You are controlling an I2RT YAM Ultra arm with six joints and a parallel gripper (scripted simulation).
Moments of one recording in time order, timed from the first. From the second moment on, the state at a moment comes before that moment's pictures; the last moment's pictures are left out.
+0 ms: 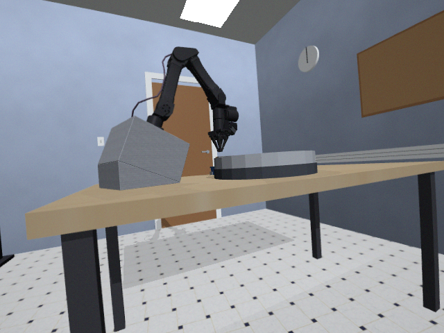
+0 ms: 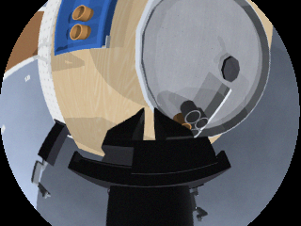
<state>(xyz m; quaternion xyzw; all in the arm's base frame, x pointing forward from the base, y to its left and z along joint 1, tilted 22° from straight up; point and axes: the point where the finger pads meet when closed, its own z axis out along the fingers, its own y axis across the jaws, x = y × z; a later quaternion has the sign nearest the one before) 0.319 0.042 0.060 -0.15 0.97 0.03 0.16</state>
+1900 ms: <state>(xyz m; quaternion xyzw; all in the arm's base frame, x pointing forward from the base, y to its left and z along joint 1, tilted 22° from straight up) 0.281 -0.040 0.035 0.19 0.96 0.10 0.16</state>
